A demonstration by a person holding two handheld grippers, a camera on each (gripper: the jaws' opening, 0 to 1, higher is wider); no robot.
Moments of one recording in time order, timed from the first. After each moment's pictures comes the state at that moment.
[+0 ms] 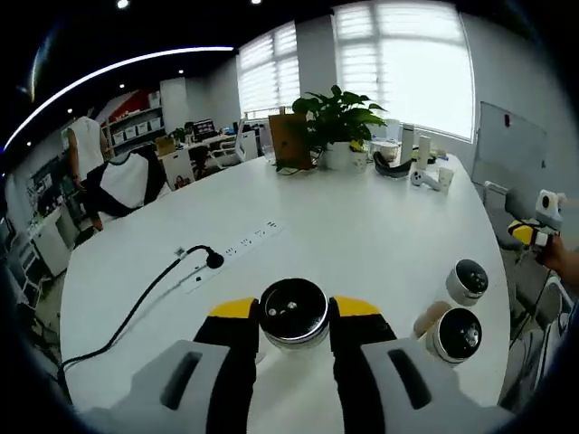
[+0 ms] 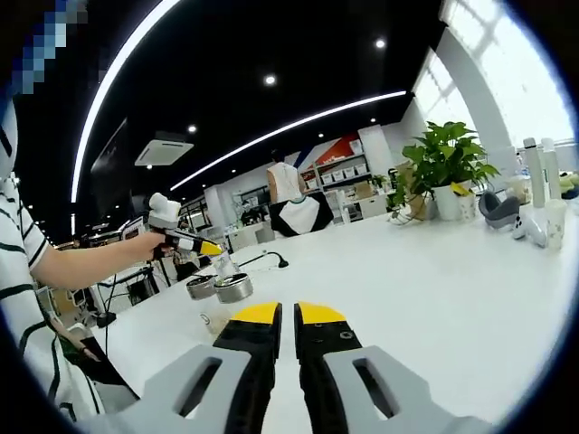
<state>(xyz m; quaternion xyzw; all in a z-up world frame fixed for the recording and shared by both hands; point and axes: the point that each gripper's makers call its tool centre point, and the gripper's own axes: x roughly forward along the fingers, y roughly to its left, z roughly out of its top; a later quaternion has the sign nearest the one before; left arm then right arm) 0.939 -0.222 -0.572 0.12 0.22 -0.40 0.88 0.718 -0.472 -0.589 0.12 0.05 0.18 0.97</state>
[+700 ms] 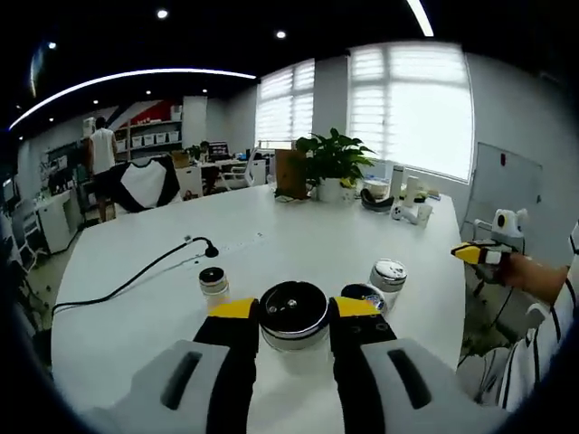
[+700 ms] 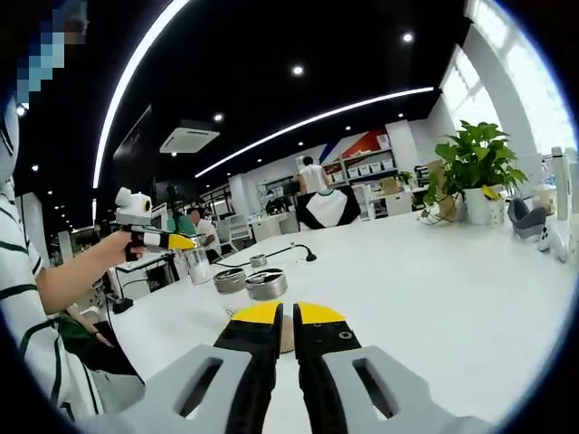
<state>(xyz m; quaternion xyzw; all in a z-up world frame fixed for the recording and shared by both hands) 0.834 -0.187 -0.556 0.04 0.17 -0.39 0.90 0.723 -0.440 -0.584 0.09 0.06 0.24 0.96</state>
